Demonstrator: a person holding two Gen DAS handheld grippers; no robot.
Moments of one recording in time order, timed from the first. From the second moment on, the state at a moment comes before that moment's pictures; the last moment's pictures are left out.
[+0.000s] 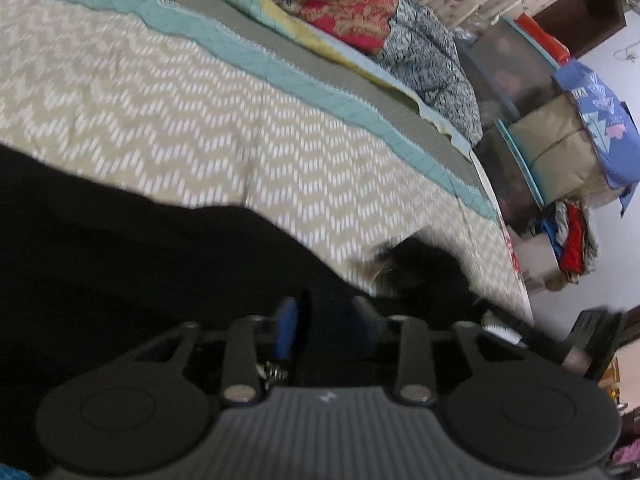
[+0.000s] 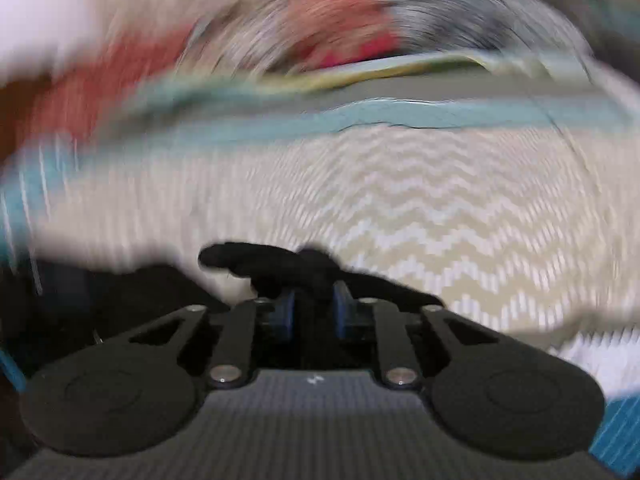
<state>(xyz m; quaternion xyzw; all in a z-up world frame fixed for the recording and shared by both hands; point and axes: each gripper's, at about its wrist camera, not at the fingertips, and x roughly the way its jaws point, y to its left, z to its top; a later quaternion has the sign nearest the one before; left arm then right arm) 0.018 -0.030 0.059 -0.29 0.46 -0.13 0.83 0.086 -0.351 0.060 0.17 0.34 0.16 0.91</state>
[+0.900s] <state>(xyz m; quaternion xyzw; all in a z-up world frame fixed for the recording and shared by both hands) 0.010 -0.036 0.061 -0.30 0.46 -0.15 0.83 0.006 -0.326 0.052 0.09 0.32 0.20 0.92</state>
